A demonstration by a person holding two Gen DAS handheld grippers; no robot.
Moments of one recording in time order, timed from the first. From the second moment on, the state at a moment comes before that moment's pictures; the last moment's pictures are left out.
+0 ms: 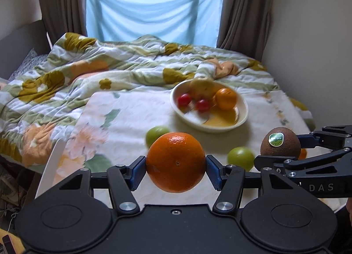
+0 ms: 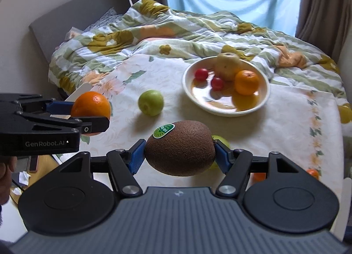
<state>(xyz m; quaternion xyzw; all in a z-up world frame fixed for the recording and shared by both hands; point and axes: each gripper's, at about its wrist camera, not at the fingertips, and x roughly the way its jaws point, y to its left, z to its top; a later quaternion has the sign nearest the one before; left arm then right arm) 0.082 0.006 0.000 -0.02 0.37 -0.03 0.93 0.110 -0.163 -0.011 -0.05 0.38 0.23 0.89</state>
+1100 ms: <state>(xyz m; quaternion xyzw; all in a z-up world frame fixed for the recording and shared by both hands) 0.282 -0.035 -0.059 0.04 0.43 -0.09 0.90 0.250 -0.226 -0.015 0.00 0.39 0.13 0.91</state>
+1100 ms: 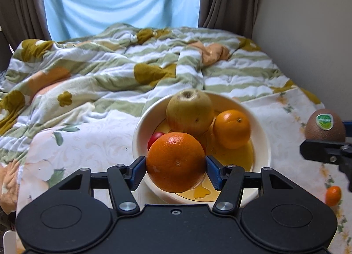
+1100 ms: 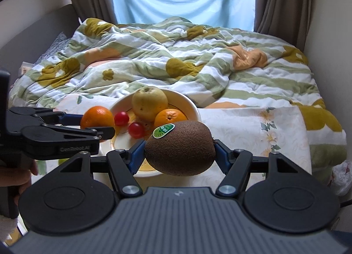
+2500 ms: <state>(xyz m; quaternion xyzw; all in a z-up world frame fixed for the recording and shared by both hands) 0.220 0.044 -0.034 0.01 0.41 -0.02 0.91 0.298 -0.156 -0.078 -0.03 0.44 0.15 0.88</state>
